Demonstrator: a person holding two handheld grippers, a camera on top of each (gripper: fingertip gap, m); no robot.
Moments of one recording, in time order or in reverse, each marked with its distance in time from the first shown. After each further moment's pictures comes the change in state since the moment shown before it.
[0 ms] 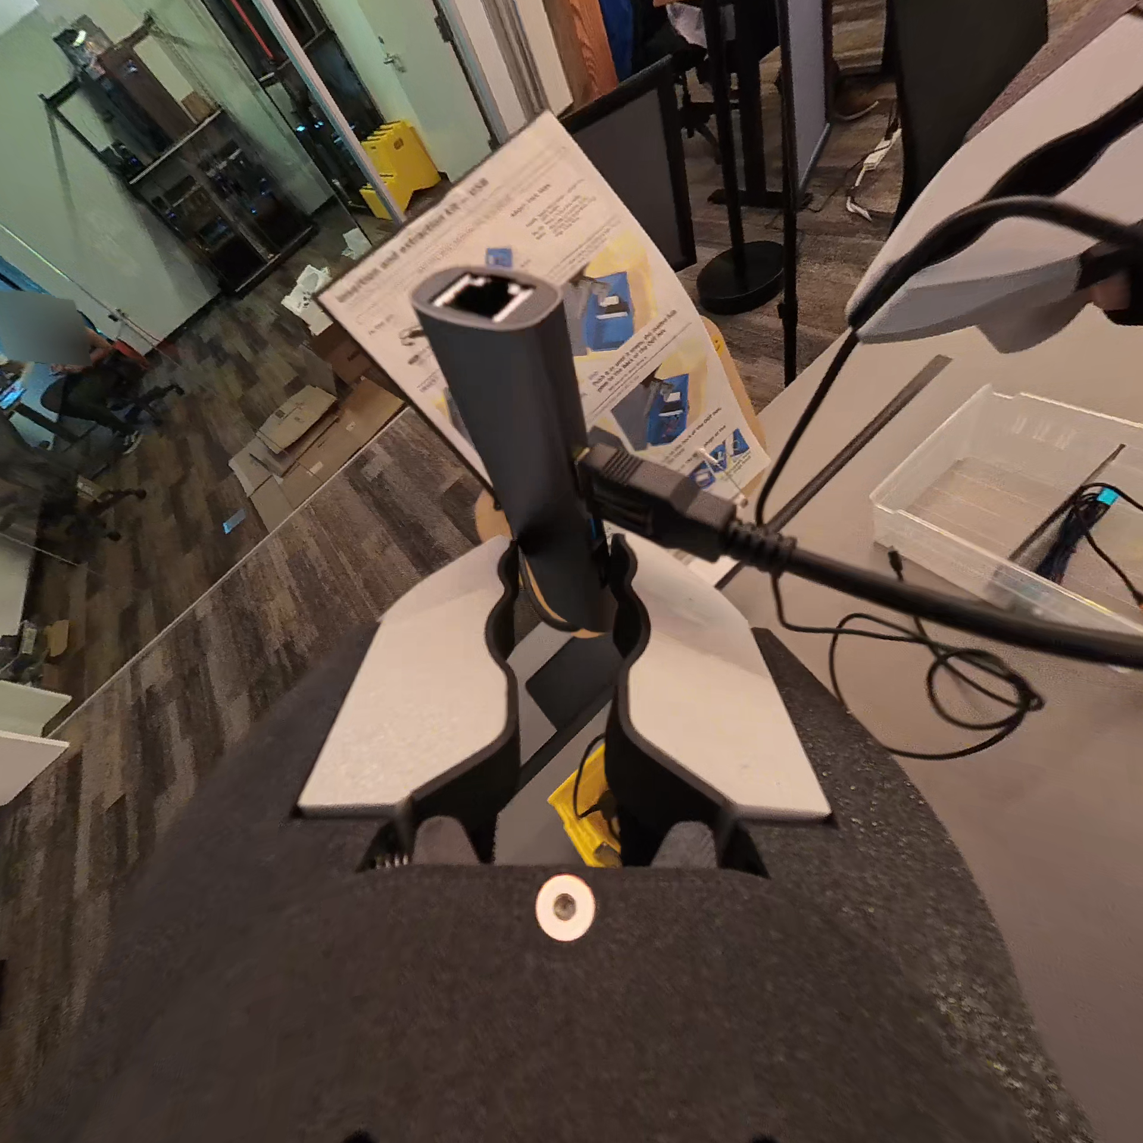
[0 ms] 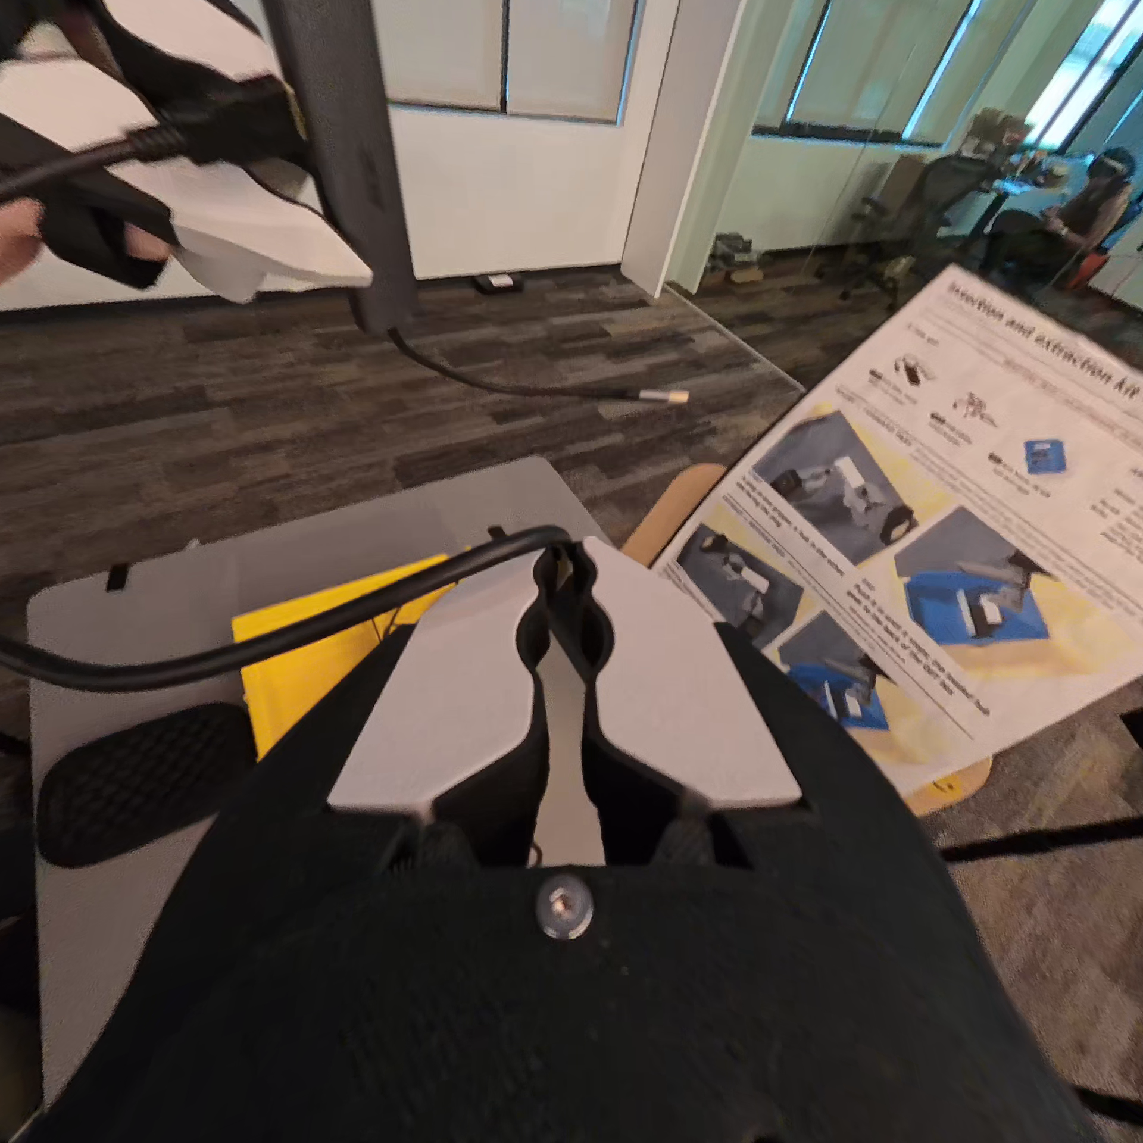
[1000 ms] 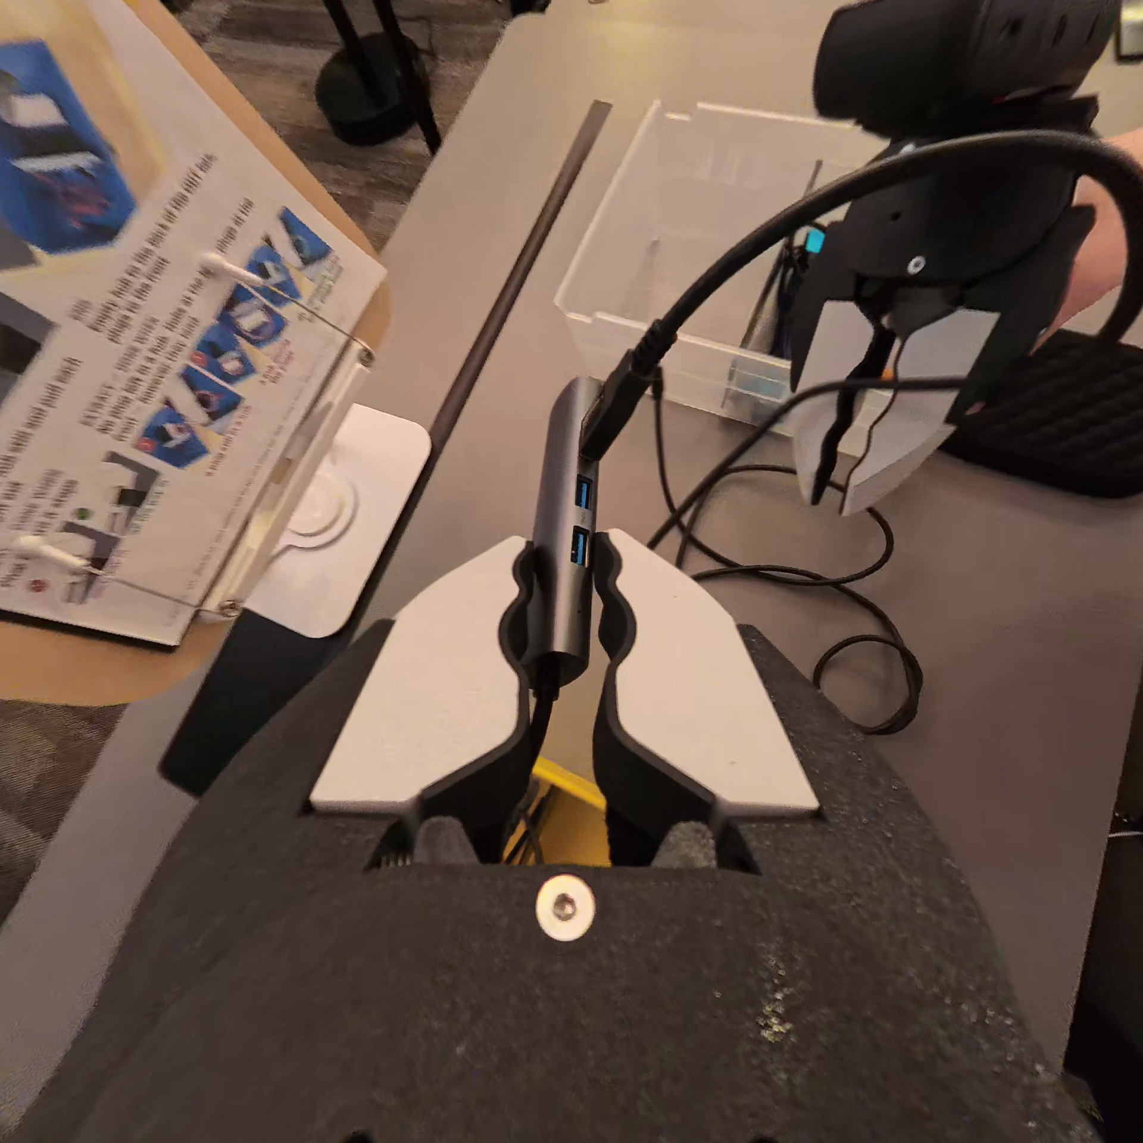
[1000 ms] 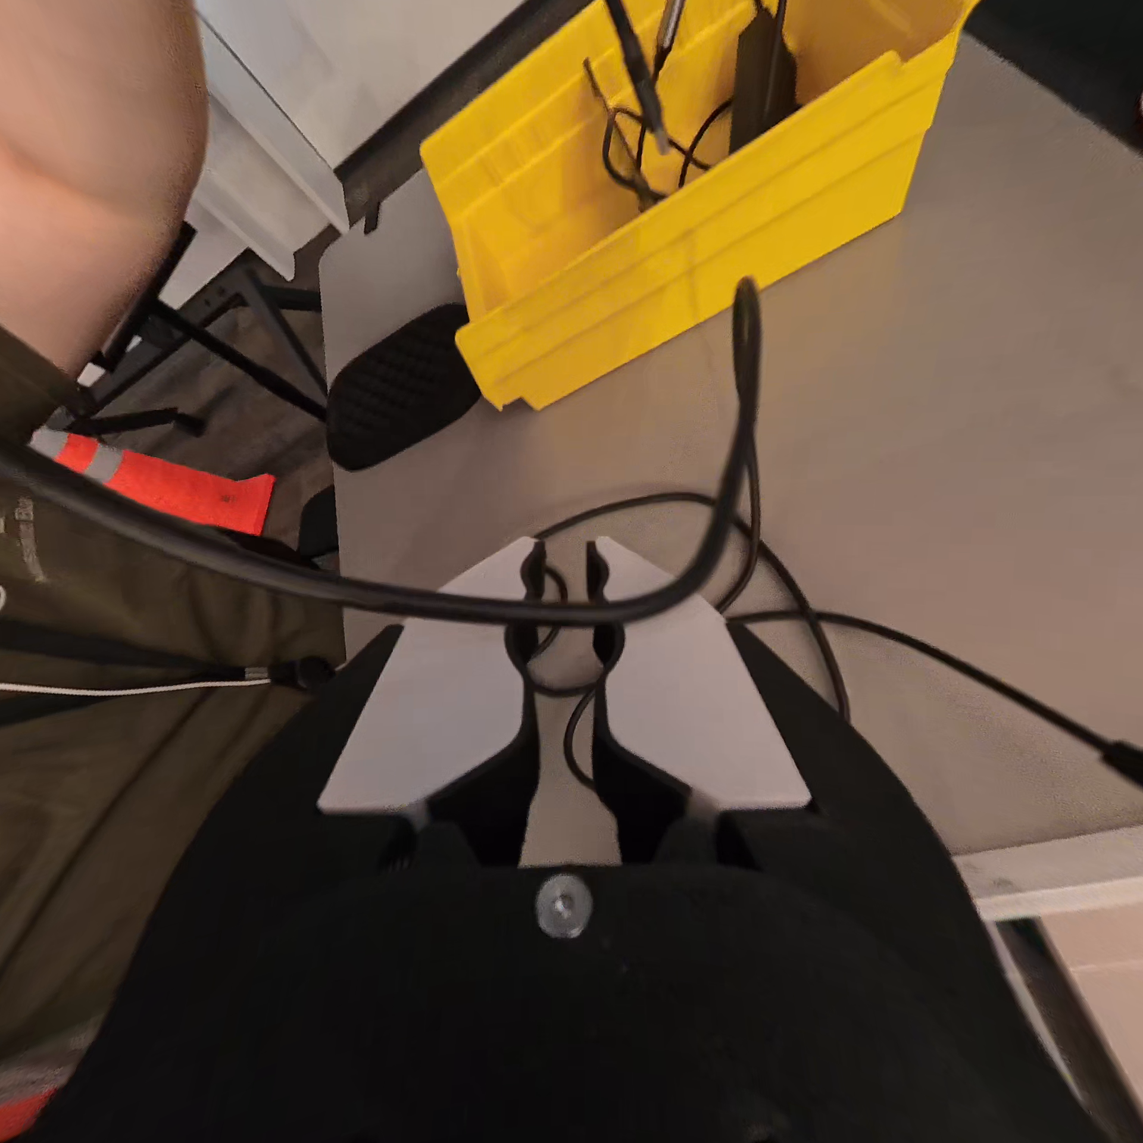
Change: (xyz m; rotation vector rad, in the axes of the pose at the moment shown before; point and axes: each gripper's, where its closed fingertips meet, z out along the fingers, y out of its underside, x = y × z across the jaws) left arm 0.220 0.156 0.138 -0.181 0.527 0.075; right arm -0.123 0.361 -0.019 -0.348 -0.531 0.394
